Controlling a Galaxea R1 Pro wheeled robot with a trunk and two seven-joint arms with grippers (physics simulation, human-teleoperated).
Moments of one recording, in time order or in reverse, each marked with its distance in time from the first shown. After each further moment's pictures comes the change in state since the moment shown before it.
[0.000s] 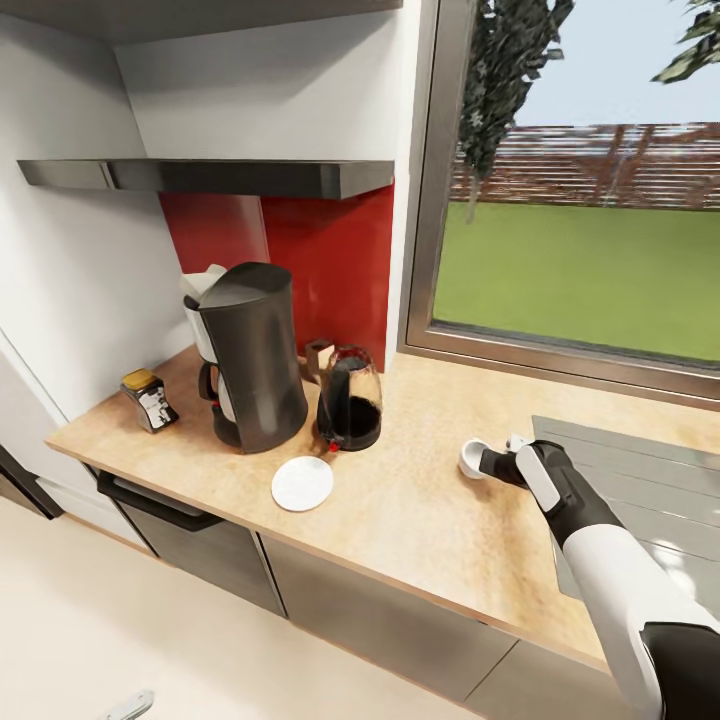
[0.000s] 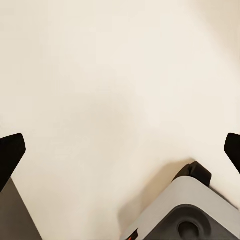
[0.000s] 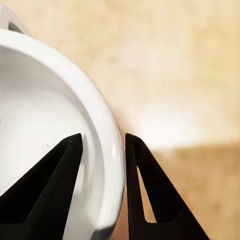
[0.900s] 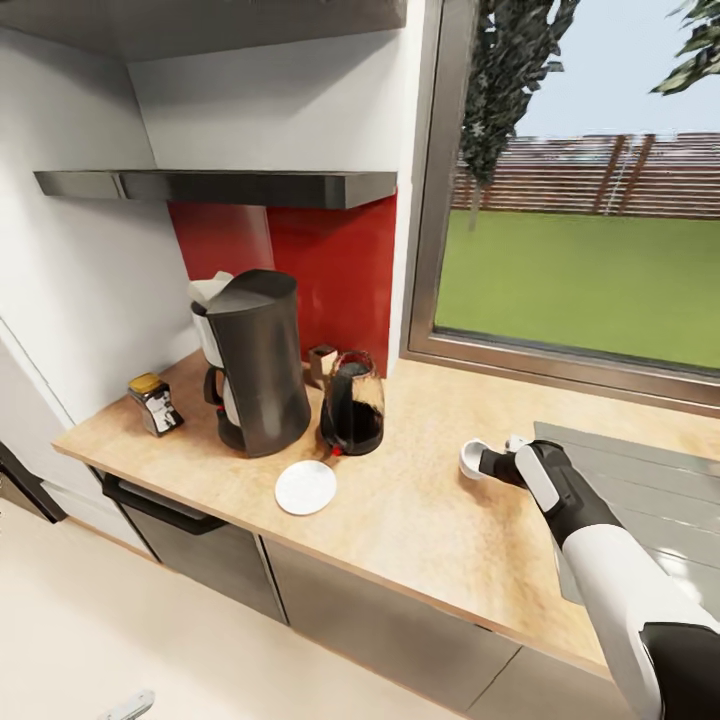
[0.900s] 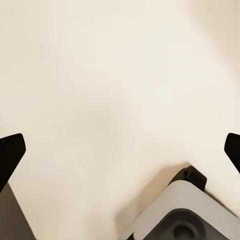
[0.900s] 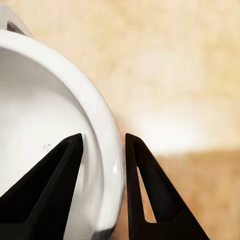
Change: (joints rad) left arm 0.000 -0.001 0.000 0.000 0.000 -0.002 0.000; right arm 0.001 0.002 0.000 -0.002 0.008 0.004 0.002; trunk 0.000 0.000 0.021
